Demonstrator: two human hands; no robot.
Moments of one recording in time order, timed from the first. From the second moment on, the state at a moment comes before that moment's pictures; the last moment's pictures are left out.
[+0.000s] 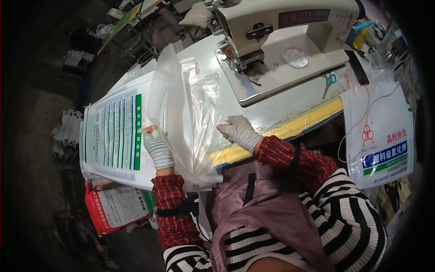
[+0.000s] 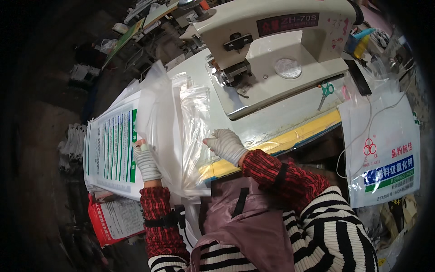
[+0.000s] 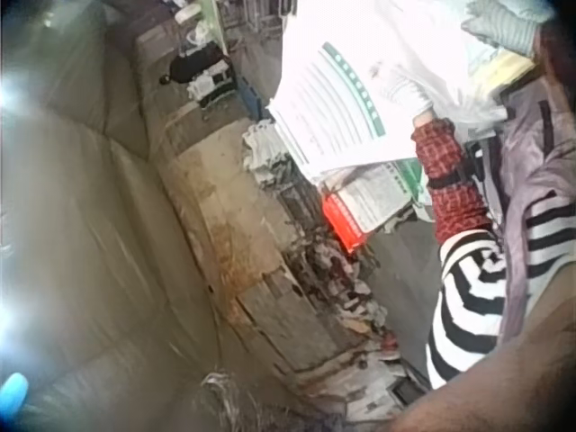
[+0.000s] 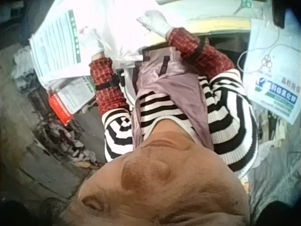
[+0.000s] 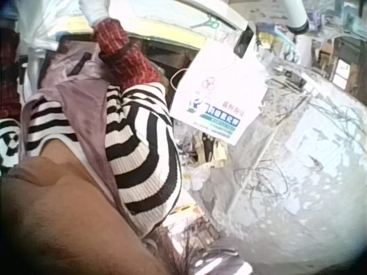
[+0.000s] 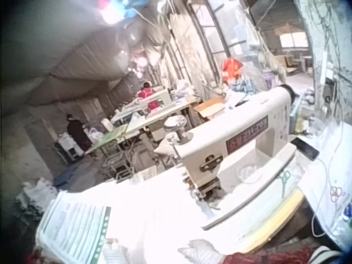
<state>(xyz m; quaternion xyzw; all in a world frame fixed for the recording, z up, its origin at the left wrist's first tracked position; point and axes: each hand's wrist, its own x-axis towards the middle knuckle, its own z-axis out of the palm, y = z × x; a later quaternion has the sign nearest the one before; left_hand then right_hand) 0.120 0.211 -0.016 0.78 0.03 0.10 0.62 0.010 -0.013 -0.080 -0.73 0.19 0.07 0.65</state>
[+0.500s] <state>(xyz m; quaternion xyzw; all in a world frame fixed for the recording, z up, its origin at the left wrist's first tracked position) 0.075 0.164 -0.025 0.94 -0.19 0.22 0.17 0.061 0.026 -0.061 -0.65 0.06 -0.01 0.76</state>
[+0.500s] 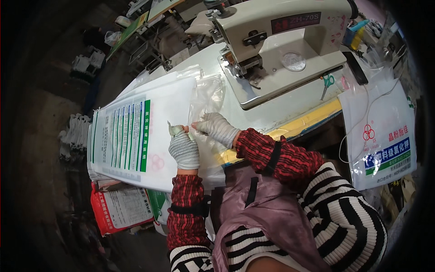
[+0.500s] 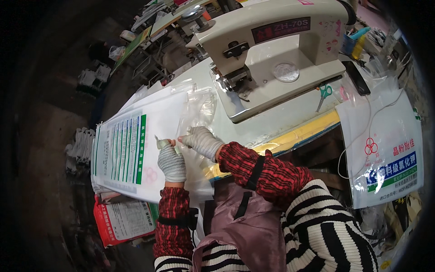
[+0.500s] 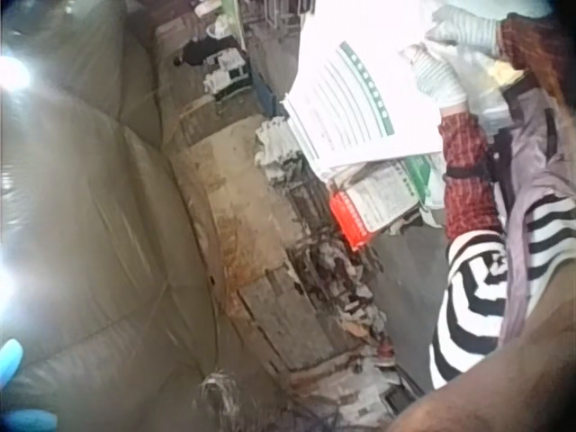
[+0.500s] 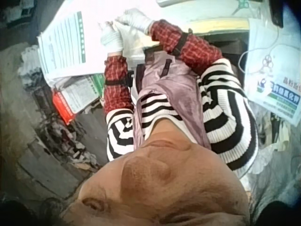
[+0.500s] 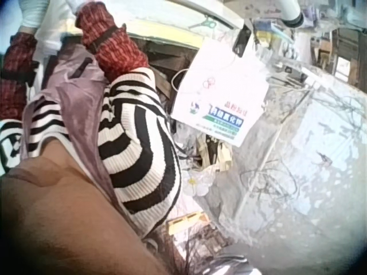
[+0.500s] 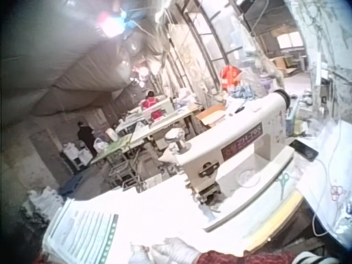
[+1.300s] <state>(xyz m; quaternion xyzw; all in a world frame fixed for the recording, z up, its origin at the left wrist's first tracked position) -0.048 0.290 0.057 0.92 -0.29 0.25 0.09 0.036 -0.018 -0.059 -0.89 -0.22 -0.38 0.11</state>
